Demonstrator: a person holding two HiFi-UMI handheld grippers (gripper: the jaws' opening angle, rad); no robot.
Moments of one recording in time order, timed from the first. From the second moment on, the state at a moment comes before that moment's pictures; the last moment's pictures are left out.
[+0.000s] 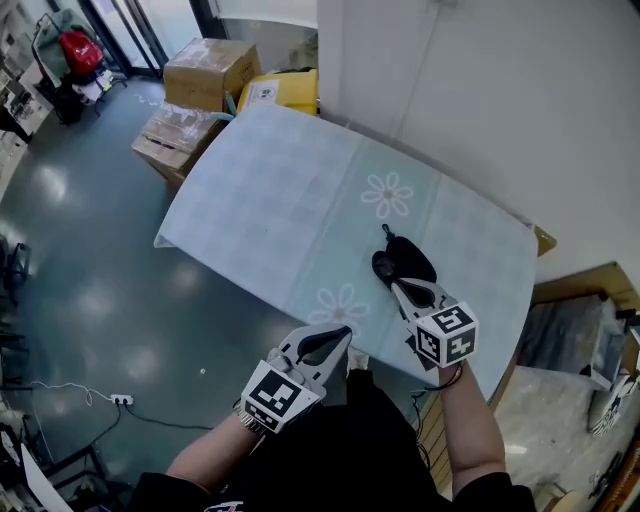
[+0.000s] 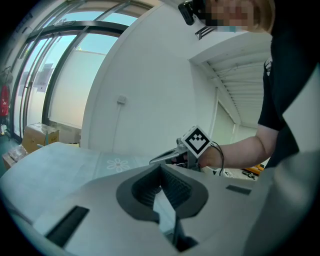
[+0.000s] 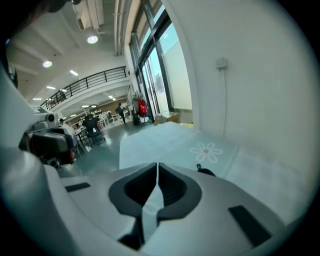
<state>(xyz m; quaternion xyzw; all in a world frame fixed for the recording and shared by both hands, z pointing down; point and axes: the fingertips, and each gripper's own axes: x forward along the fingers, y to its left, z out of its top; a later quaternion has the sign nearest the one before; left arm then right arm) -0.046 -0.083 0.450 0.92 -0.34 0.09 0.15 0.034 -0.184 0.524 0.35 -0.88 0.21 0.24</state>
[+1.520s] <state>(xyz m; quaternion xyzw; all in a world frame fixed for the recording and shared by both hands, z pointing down) -0.034 -0.010 0.414 0.94 -0.30 0.08 0.11 0.050 -0.024 0.414 0.45 -0.88 0.16 0.08</state>
